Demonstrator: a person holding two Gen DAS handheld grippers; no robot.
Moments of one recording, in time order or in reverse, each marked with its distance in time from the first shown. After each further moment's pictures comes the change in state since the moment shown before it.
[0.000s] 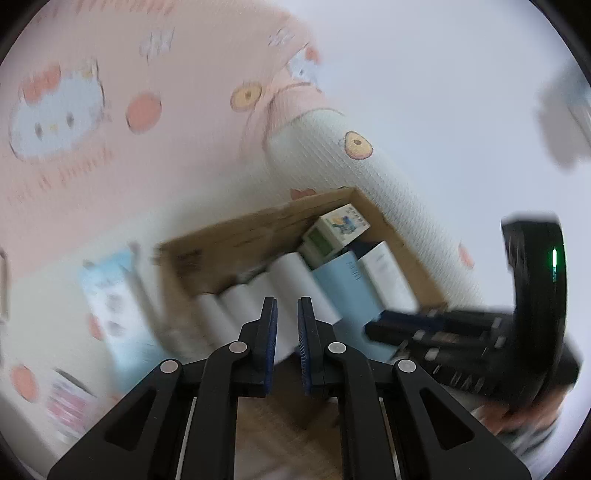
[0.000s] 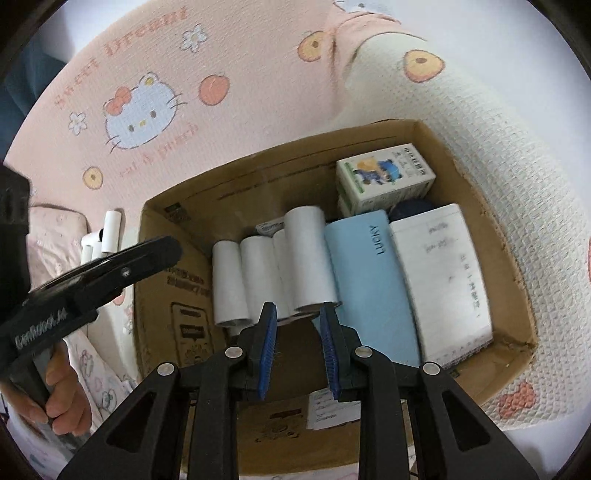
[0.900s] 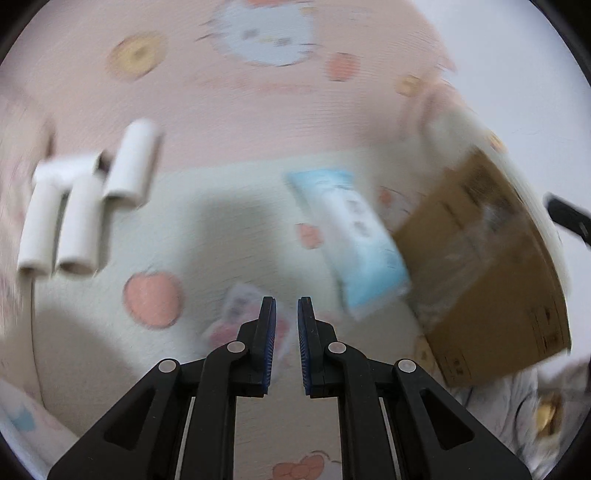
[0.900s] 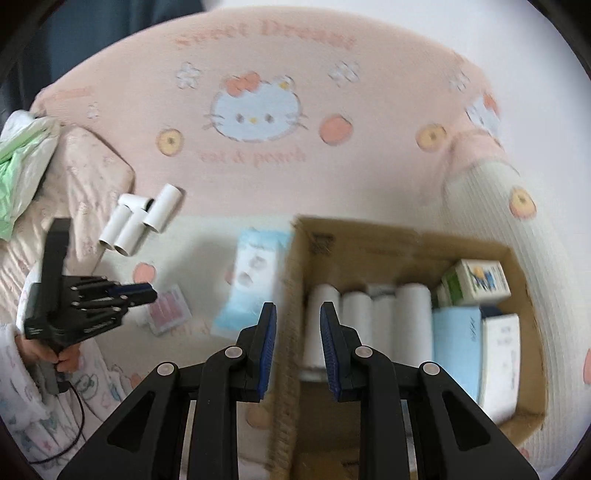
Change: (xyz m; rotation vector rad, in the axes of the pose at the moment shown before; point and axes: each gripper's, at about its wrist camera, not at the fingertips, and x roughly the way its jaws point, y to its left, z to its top) left arm -0.048 0.229 -0.122 -0.230 0.010 0.236; right arm -0.005 0.152 -0.025 -0.393 -0.268 -0.022
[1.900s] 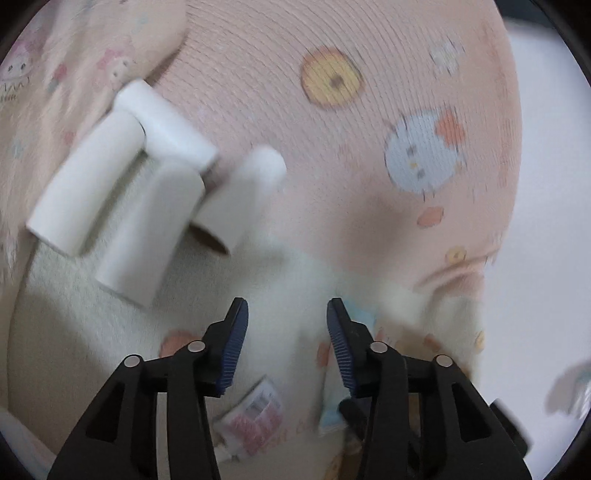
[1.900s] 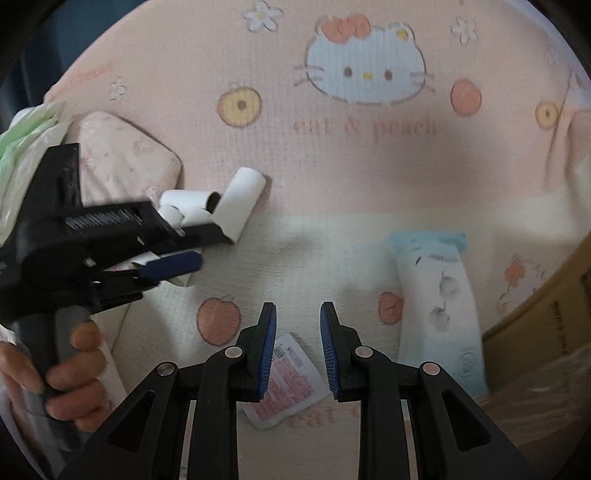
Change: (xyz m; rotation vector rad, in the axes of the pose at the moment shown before) left arm -0.003 0.135 0.053 -0.645 -0.144 -0.192; right arm 0.163 0.136 0.013 0.117 0.039 0.186
